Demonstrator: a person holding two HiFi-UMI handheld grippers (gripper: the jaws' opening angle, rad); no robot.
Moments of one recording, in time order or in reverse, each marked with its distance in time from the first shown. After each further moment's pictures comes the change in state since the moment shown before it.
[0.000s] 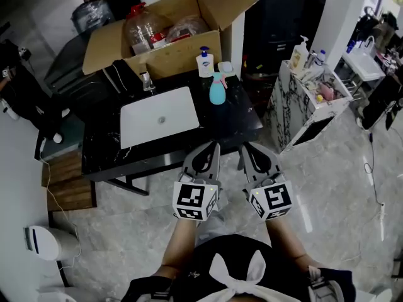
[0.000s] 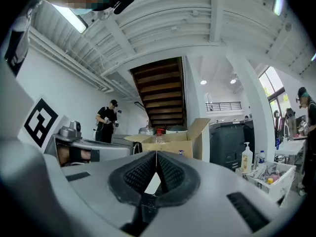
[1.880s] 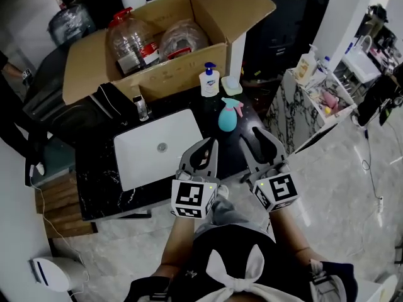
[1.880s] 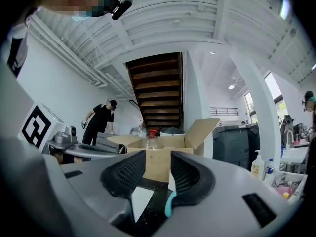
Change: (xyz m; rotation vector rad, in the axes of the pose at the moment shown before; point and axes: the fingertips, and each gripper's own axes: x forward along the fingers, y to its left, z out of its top) left arm 0.121 0.152 0.012 0.010 -0.012 -0.093; right arm 0.192 -0.037 0.014 -0.056 -0.024 -0.064
